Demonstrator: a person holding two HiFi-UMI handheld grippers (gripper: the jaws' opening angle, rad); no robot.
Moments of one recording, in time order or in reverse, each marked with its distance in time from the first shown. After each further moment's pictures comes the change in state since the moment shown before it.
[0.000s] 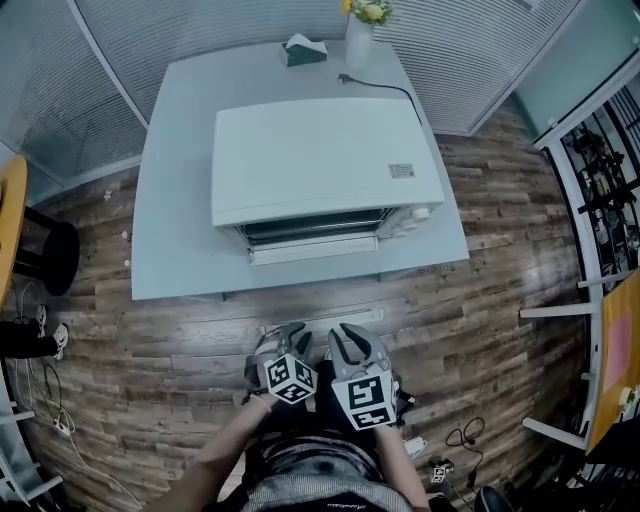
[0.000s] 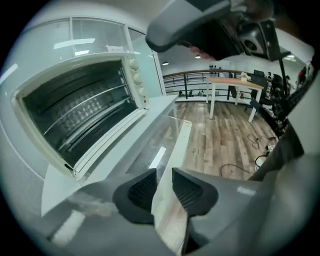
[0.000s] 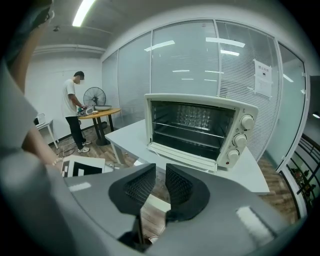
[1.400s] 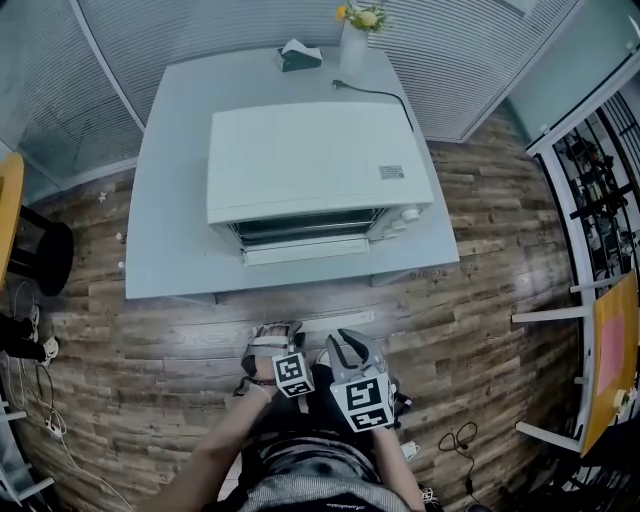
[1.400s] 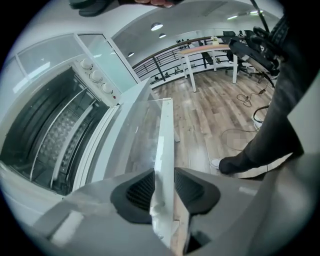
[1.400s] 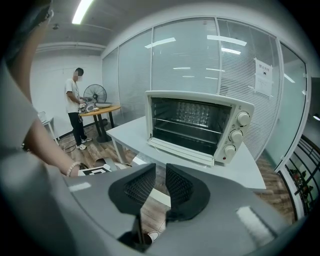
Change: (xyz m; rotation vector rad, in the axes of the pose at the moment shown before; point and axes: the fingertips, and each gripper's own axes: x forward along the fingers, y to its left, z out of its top) left arm 0.039 -0.013 -0.021 0.405 0.161 0.047; right arm -0.013 -0.004 -0.016 -0.006 0.039 -0.002
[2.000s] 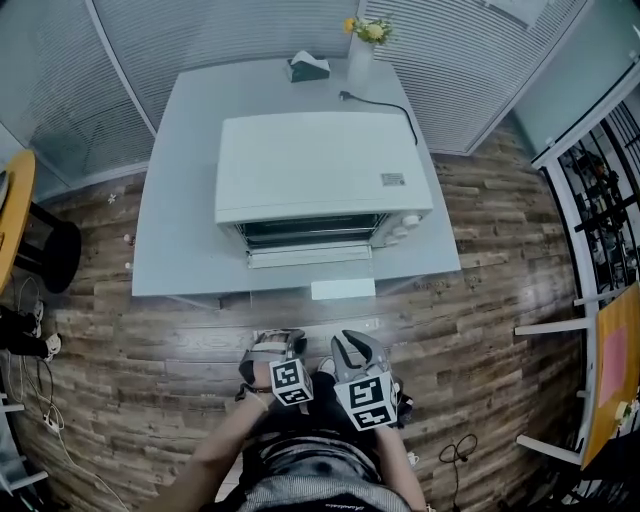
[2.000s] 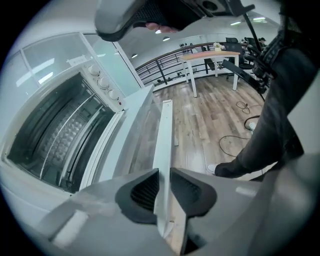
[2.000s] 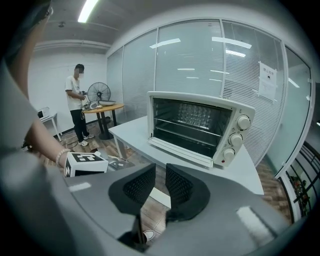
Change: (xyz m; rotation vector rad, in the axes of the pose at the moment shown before) left arm -0.035 0.001 0.017 -0.065 -0.053 -0.049; right arm -0.005 -0.007 -0.002 -0.057 0.000 0.022
